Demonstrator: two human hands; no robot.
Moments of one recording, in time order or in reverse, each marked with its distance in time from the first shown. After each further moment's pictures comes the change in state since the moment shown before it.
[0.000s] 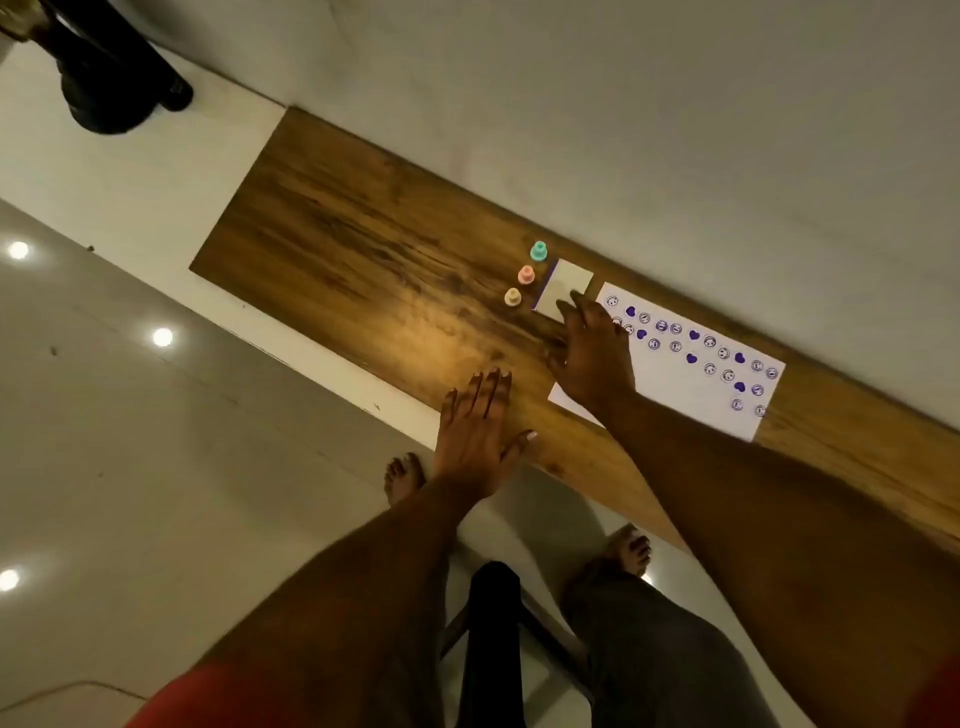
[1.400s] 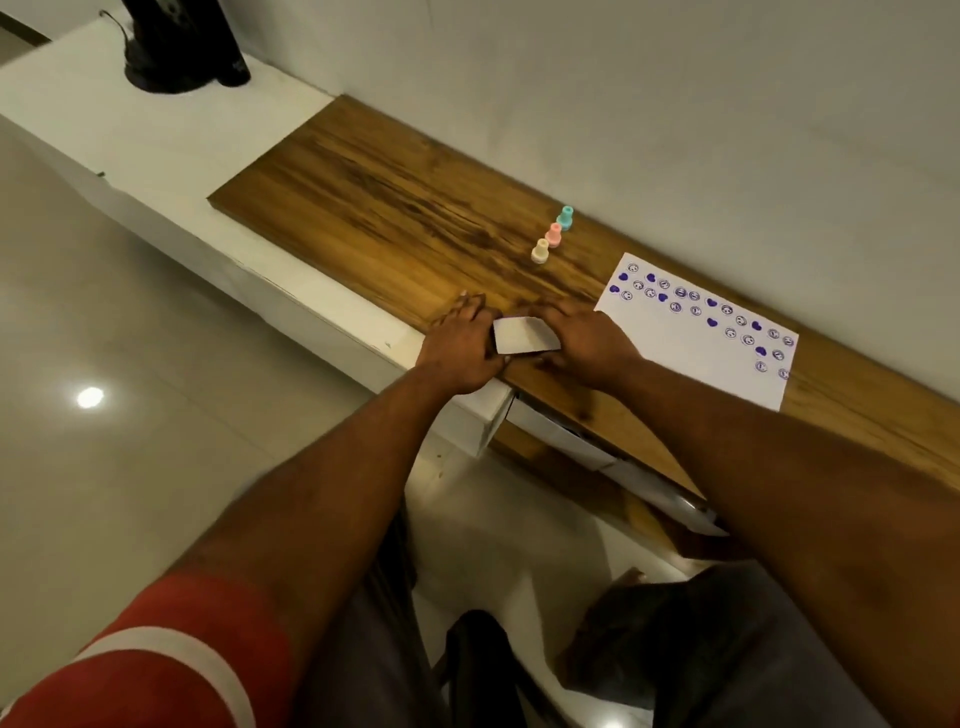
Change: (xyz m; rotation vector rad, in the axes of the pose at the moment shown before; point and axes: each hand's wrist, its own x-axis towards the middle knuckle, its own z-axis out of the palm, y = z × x) left_hand 0.022 -0.081 0.020 -0.017 0.192 0.111; right_hand -0.060 -0.024 0.068 -0.184 -0.010 -0.370
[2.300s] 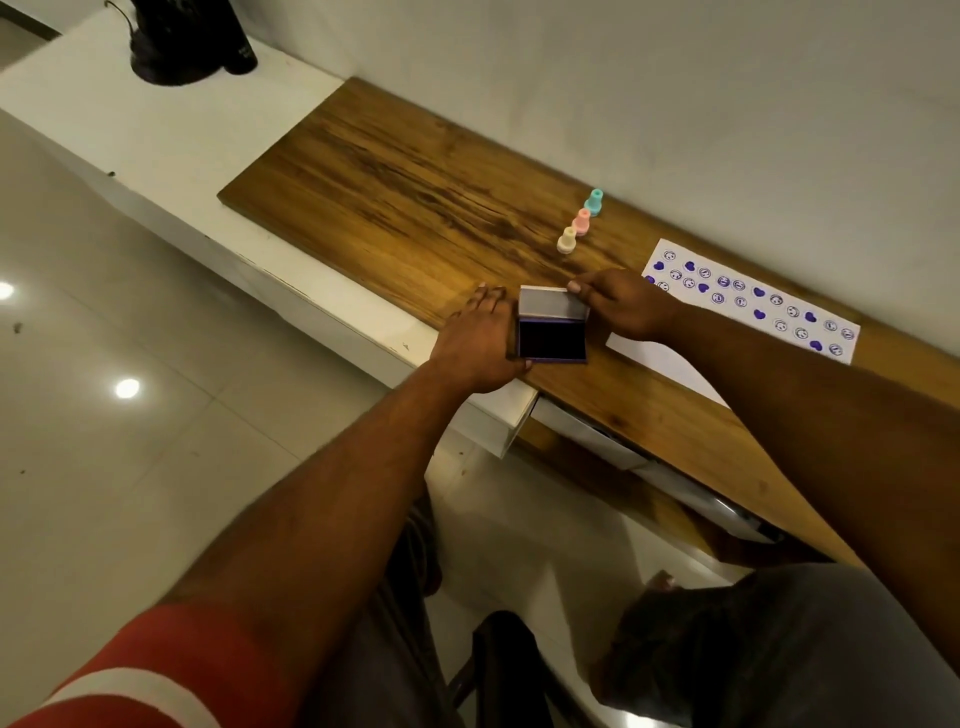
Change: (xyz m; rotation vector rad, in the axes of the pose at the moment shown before) left_hand 0.010 -0.004 -0.007 0.056 -0.068 -0.035; right_hand 0.047 0.036 -0.021 0.445 -0.117 -0.015
